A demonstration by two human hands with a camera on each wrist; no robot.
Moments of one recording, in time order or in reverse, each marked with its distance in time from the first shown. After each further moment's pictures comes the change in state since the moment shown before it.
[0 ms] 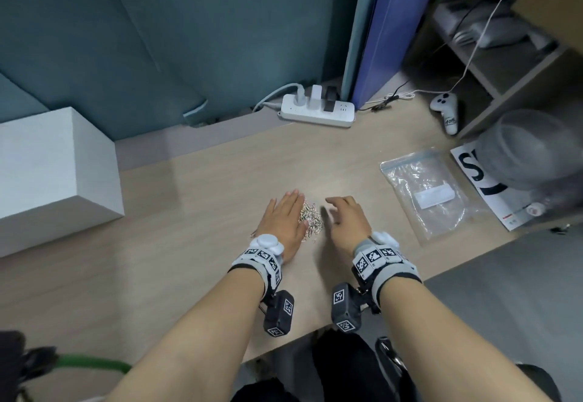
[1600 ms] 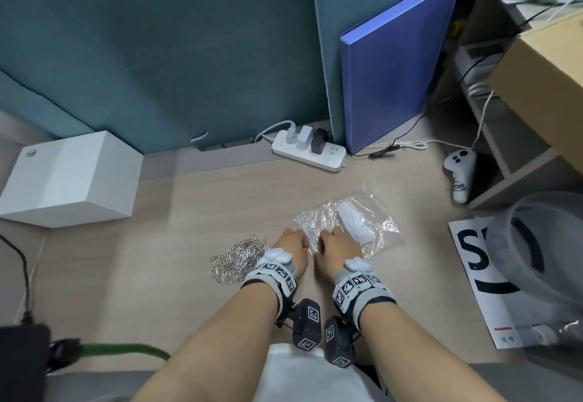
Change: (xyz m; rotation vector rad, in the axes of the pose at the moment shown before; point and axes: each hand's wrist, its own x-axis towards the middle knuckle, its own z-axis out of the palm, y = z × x) left_hand 0.123 0.153 -0.014 -0.185 -0.111 -0.689; right_hand 0.103 0.081 -0.086 -0.371 -0.279 -0.271
